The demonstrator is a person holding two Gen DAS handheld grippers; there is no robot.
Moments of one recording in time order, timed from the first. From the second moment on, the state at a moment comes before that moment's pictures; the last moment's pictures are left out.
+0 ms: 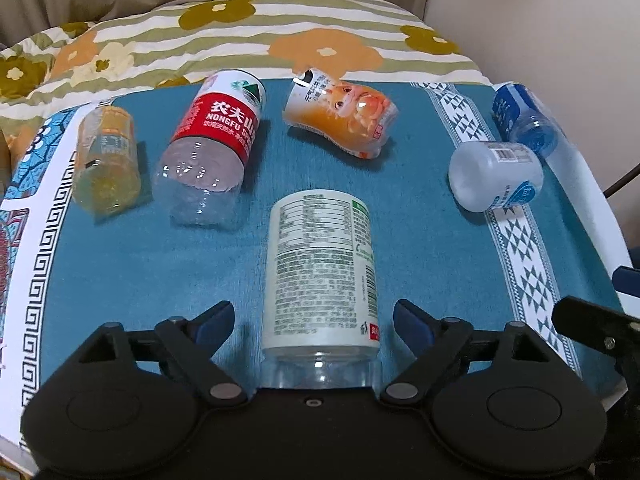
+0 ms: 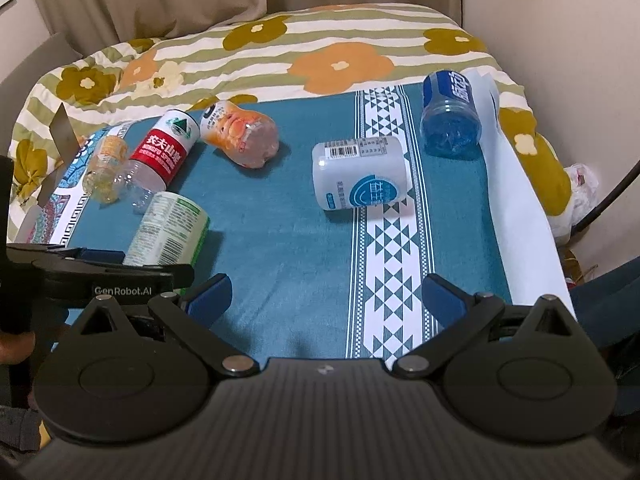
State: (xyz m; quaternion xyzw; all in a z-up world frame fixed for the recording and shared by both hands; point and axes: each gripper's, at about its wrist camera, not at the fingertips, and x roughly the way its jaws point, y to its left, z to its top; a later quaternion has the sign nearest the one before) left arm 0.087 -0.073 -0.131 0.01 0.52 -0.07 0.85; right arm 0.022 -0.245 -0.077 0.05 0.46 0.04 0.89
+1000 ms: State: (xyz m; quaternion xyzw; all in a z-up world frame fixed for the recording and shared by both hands) left arm 0.040 0.093 -0.069 -0.03 0.50 -0.04 0.87; right arm 0.156 -0.125 -0.095 0.13 0.63 0.07 0.77
